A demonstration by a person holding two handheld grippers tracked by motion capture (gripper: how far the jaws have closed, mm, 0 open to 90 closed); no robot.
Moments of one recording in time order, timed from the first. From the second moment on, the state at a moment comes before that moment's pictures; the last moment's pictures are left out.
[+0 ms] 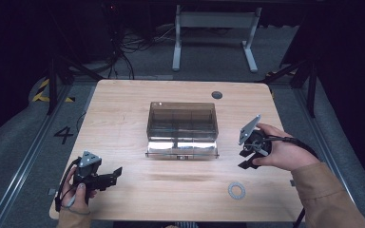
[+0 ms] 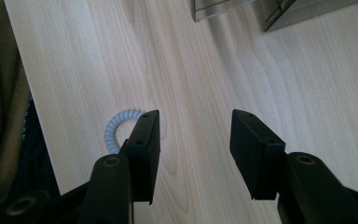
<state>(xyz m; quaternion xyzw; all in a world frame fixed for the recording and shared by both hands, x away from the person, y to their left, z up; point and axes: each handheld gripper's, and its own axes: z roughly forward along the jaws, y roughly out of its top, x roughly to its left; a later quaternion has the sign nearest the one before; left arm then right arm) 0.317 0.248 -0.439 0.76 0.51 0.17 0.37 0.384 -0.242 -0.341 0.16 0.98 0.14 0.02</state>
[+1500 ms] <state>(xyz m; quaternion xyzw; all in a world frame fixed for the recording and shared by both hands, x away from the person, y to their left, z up) 0.319 0.247 -0.439 0.76 0.50 0.16 0.38 0.364 -0.223 -0.422 0.15 0.99 0.05 -0.02</state>
